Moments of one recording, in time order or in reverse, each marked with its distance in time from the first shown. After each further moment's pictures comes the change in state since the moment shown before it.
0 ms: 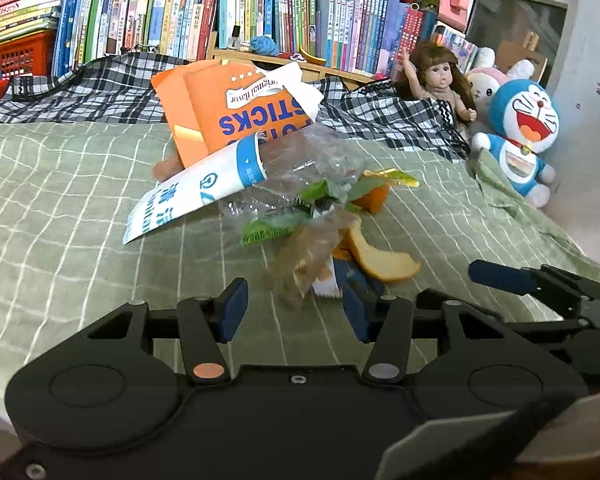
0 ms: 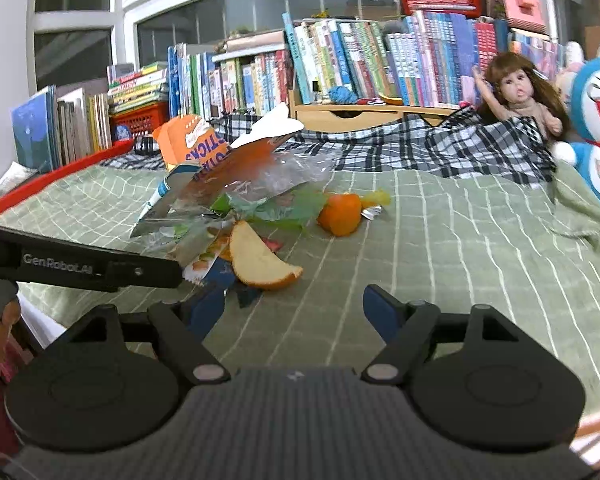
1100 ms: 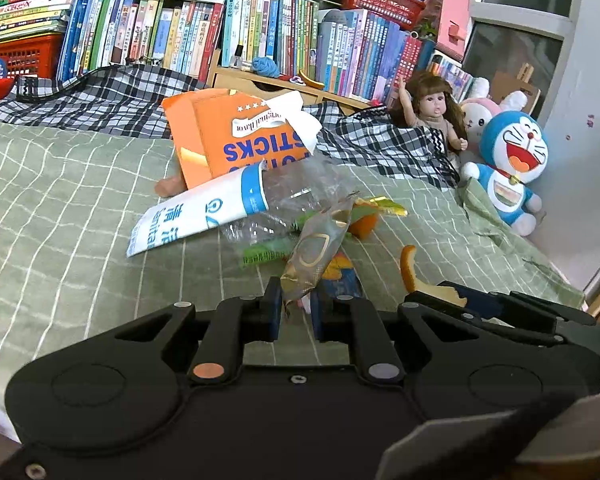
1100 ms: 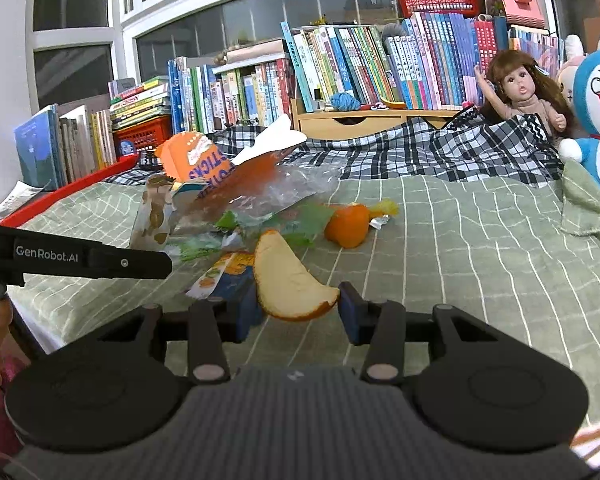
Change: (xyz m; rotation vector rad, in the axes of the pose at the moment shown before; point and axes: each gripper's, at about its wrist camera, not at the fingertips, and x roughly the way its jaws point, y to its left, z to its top) left arm -0.028 0.001 -0.001 -0.045 -0.060 -0.035; right arm -0.019 -0.002 -0.005 0.059 -0.031 0.036
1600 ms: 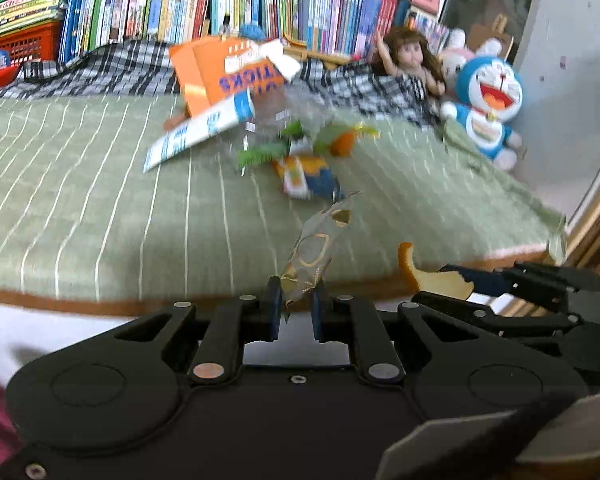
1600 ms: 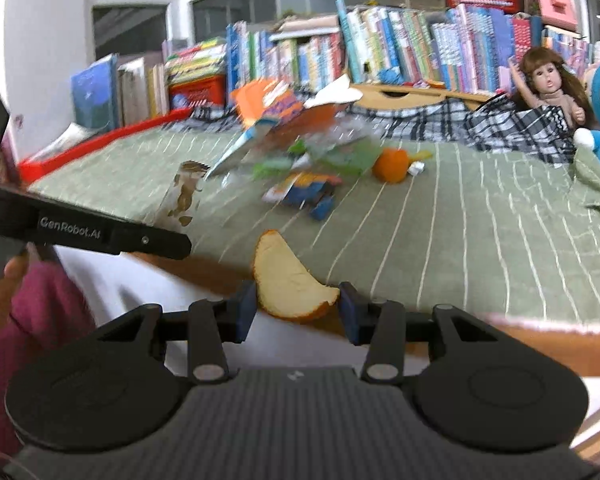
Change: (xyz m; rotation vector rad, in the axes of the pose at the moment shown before) left arm -0.057 -0.012 -0.066 0.075 0.110 0.009; right arm -0.056 0.024 -0.051 -0.124 0.113 0.094
